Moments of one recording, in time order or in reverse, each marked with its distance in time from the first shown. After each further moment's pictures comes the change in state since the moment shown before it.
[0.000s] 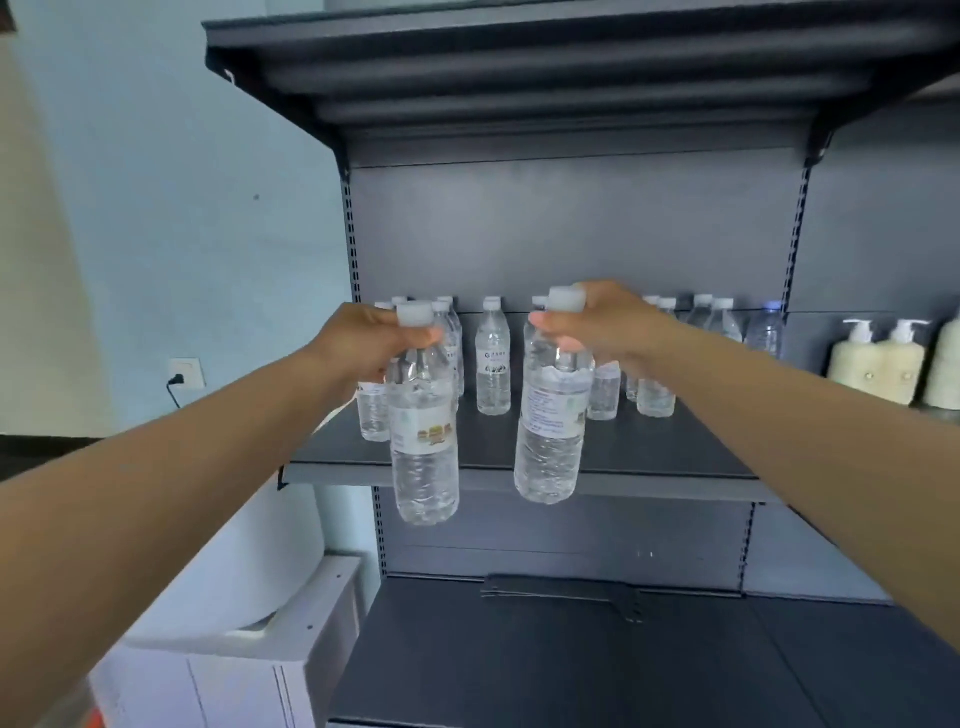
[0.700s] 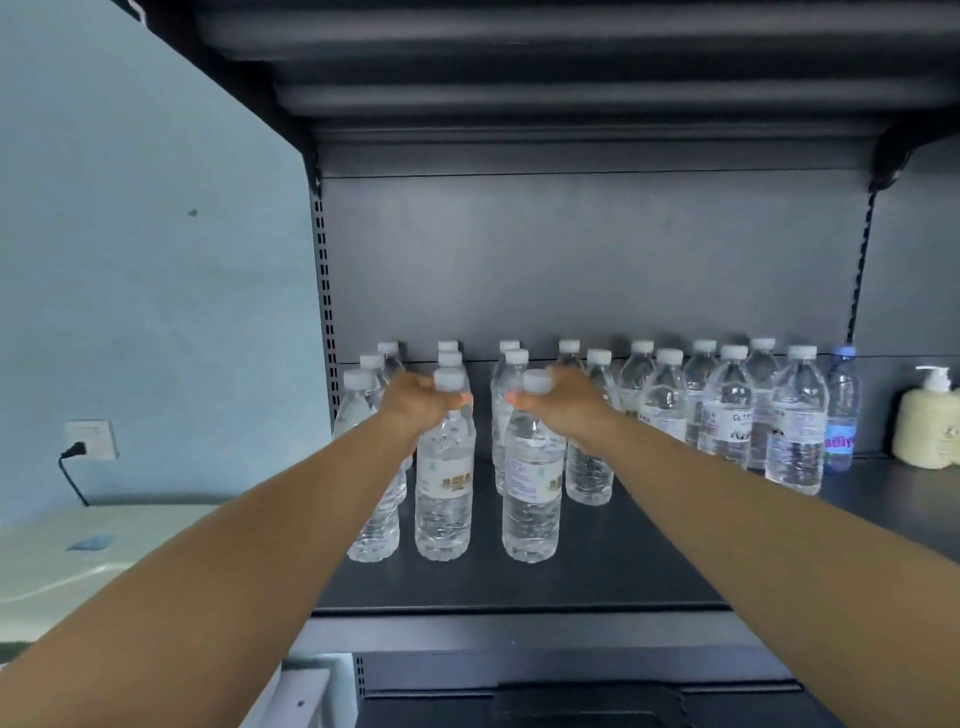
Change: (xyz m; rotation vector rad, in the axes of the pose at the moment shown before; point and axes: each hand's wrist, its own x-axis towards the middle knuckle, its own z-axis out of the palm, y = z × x) left_hand 0.228 -0.089 0.031 -0.032 -0.018 -0.068; right_hand 0.174 0.046 0.108 -0.077 0.126 0.156
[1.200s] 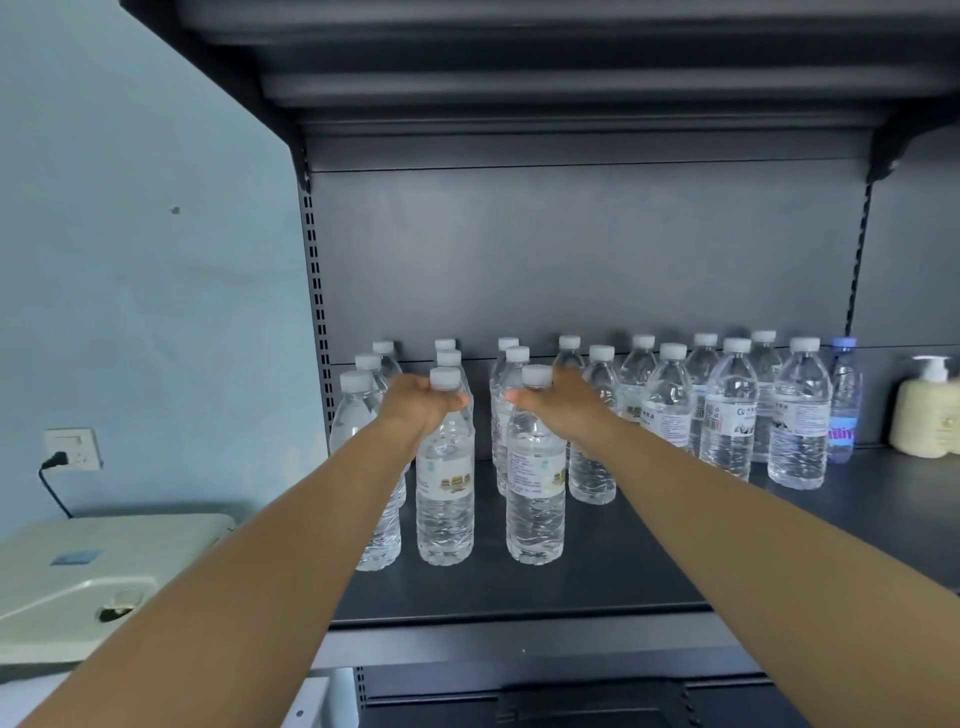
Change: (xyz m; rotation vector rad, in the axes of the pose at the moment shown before) left_hand 0.014 -0.010 0.001 -0.014 0.012 -0.020; right_hand 0.009 0.006 0.010 -0.014 0.024 0.037
